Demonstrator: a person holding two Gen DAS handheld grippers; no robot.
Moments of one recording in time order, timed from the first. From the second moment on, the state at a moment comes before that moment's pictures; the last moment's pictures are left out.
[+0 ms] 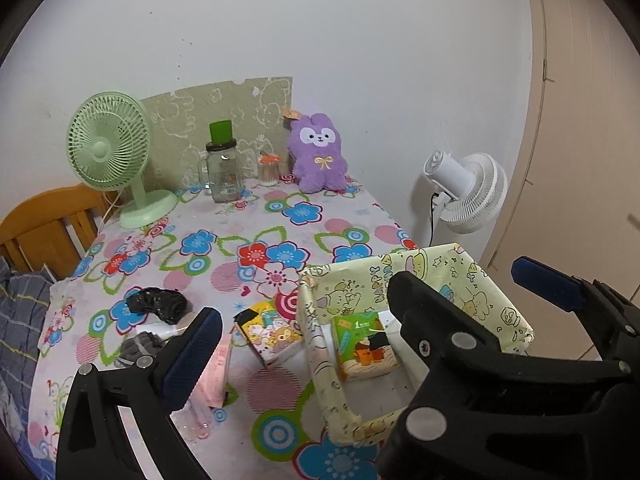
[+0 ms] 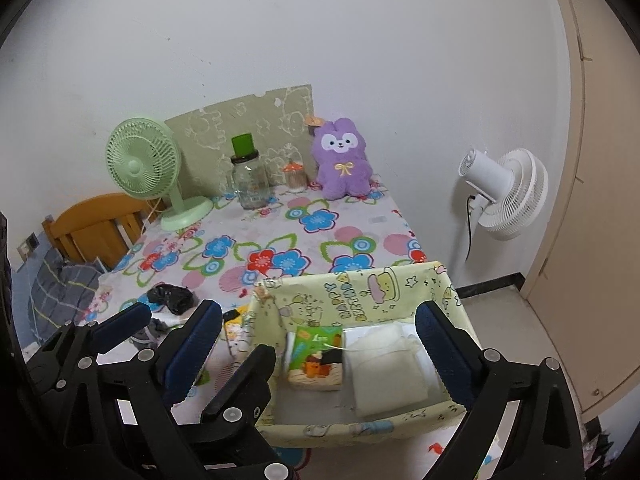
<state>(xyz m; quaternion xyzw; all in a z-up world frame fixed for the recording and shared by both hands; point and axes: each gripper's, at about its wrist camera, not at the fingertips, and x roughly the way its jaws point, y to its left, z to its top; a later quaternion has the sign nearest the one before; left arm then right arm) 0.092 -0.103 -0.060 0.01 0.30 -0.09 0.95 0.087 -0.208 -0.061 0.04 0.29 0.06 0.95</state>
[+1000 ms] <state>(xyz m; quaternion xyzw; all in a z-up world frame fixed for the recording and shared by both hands) 0.047 -0.030 -0.051 0.01 0.26 -0.04 0.96 0.049 -0.135 -0.052 0.02 0.26 0.10 0.96</state>
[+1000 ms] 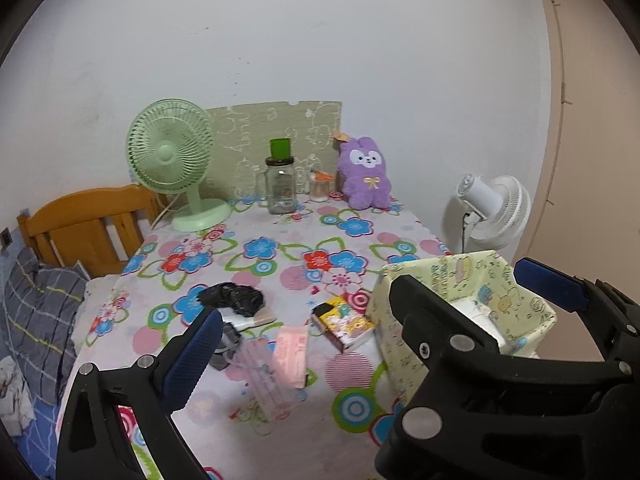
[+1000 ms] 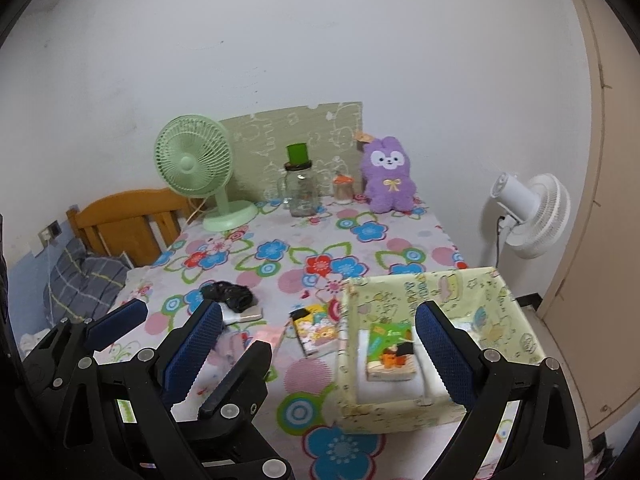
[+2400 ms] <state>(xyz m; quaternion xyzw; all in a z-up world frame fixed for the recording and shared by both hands) 0.090 0.050 -0.139 -0.03 0.36 0.01 0.93 0.107 -0.047 -0.142 0.00 0.37 0.15 0.92</state>
